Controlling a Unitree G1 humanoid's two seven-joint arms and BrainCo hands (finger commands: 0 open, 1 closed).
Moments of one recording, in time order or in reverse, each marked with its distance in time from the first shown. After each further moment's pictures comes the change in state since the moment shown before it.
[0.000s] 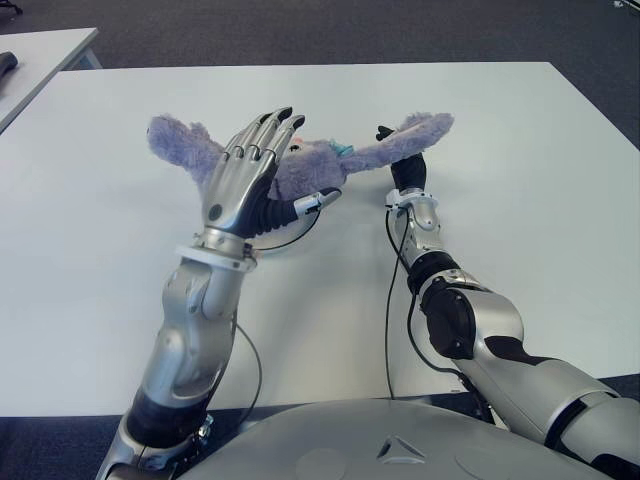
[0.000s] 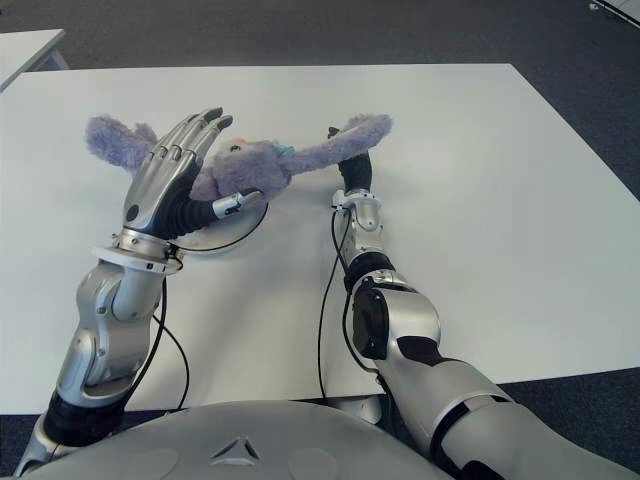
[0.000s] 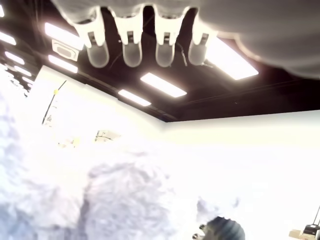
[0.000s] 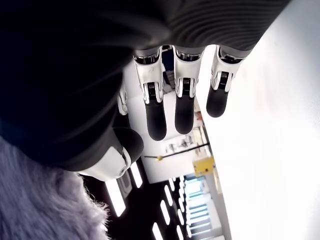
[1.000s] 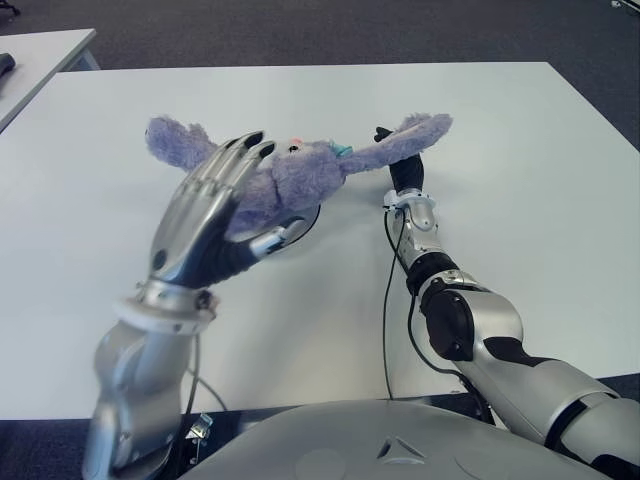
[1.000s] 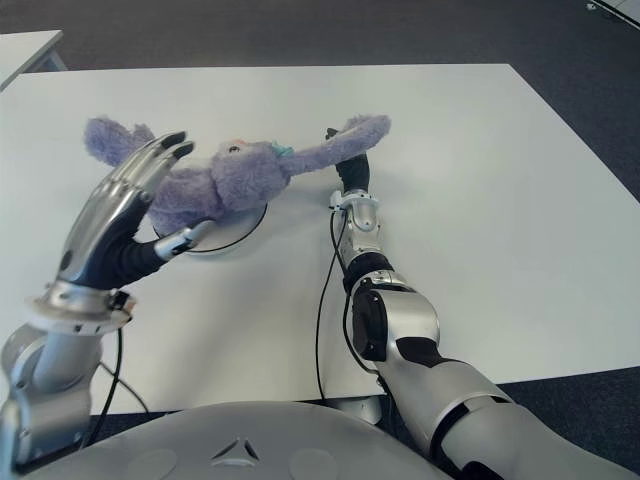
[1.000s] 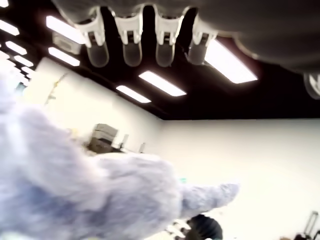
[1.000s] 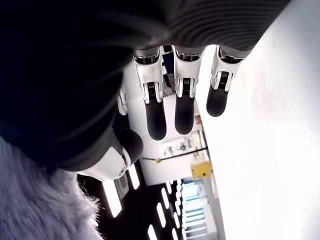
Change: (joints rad) left arm 0.371 0.001 0.299 -0.241 -0.275 -0.166 -0.031; right arm 0.001 0.000 0.033 0.003 -0.010 0.000 -0.034
